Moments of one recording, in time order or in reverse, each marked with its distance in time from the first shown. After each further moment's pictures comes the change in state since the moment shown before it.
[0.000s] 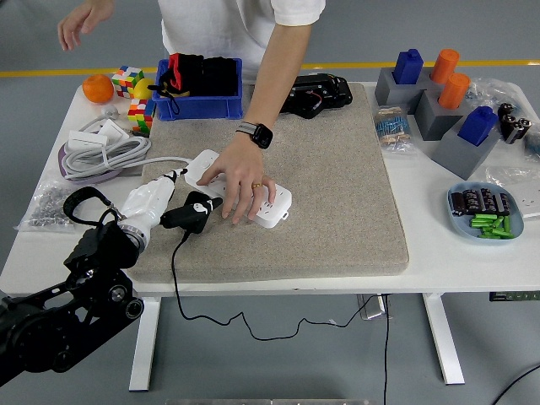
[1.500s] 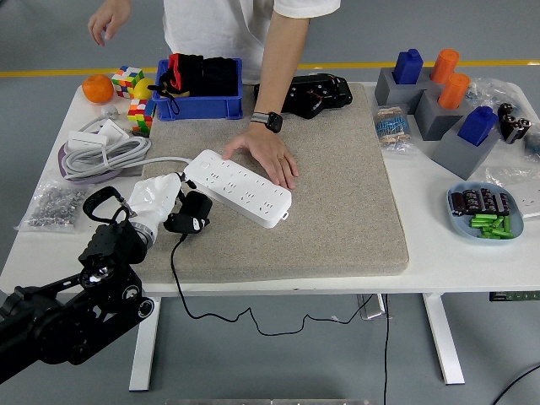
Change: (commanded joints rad) left arm -0.066 -0.041 0.083 0.135 0.080 0.068 -0.057; right arm -0.001 0.000 -0.001 -0.001 0.000 -0.002 0.003
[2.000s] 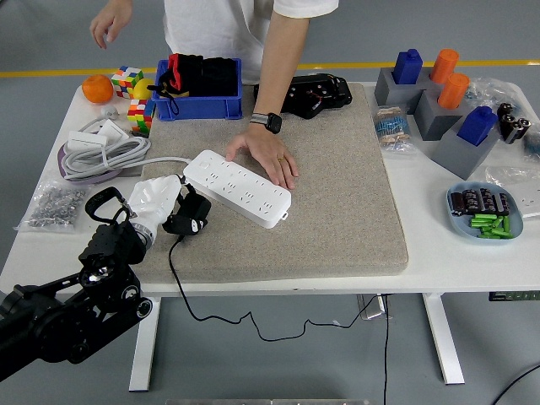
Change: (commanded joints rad) left arm -0.010 0.004 0.009 0.025 0.004 -0.019 -0.013; right arm 0.001 0.000 0.000 0.000 0.001 -0.002 0.004
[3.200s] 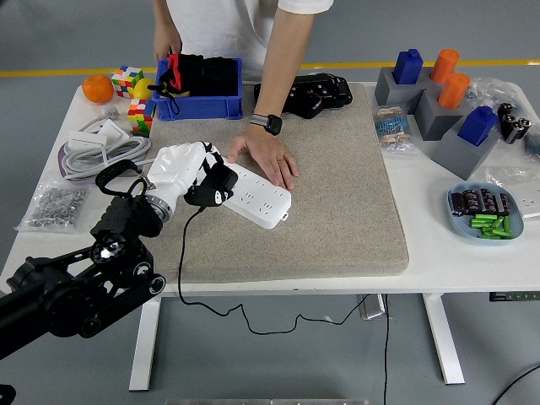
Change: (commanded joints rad) left arm -0.134 -0.034 0.062 0.018 -0.034 0.063 -0.093; right arm 0.008 -0.006 -0.015 -0.001 0.009 -0.007 0.009
